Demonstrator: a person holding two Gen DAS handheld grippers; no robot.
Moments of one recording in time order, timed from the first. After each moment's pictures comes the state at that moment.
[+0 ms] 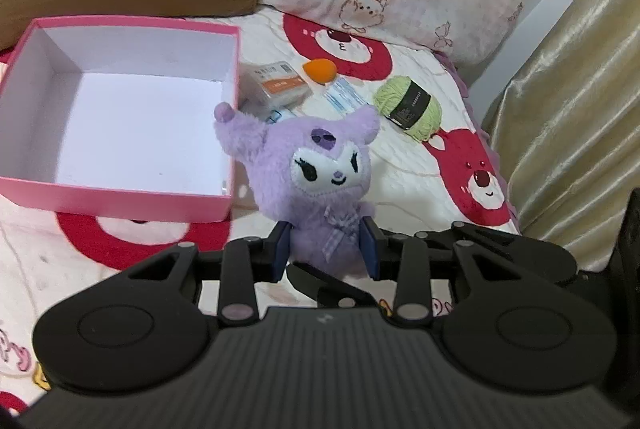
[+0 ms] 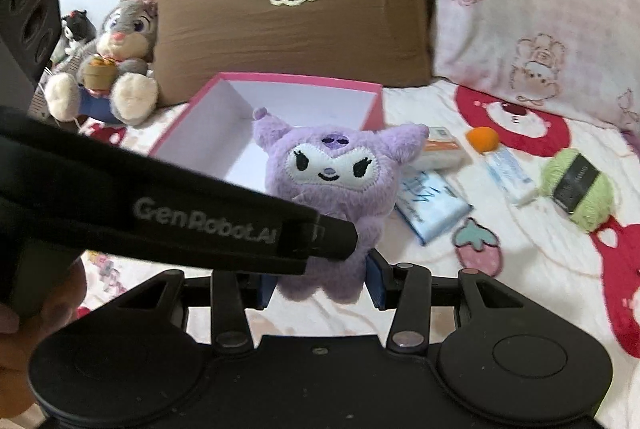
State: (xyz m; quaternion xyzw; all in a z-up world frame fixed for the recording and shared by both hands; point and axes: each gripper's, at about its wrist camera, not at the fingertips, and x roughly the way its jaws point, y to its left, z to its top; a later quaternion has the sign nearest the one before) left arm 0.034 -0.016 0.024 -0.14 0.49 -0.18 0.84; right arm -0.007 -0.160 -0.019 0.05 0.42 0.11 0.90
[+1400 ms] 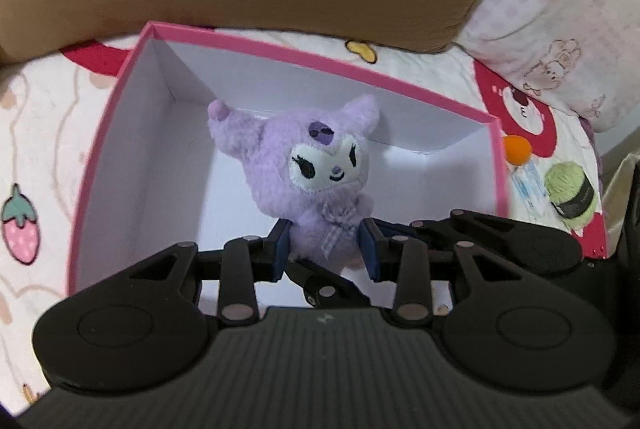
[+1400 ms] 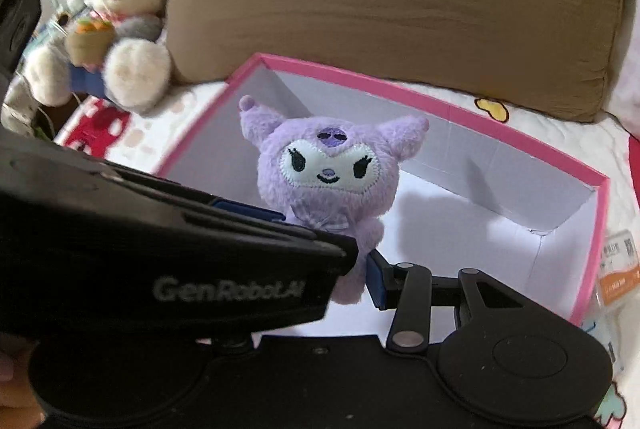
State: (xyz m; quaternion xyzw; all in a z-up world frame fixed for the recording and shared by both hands) left arm 0.199 0.135 -0.058 -0.16 0.54 -0.06 0.82; right arm 0.214 -0.040 -0.097 0.02 0.49 0.19 0.85
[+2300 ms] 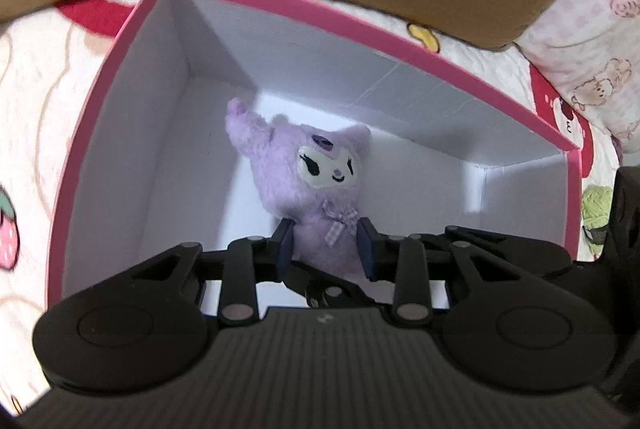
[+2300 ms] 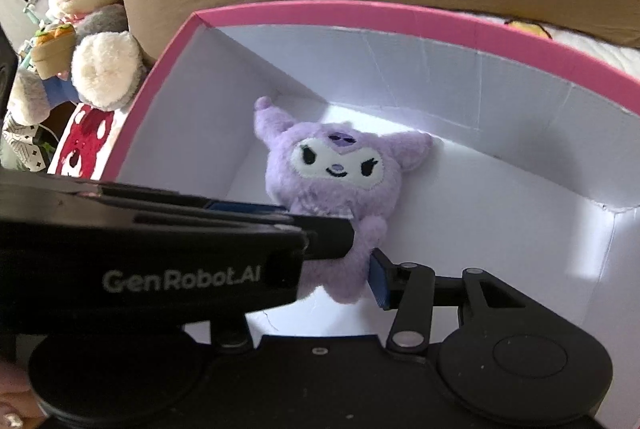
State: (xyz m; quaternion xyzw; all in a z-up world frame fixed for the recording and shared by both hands) left arm 0.234 0.162 -0.108 -0.19 0.58 -0.03 0.79; right arm 0.268 -0.037 -0.150 0.10 0.56 0.21 0.80
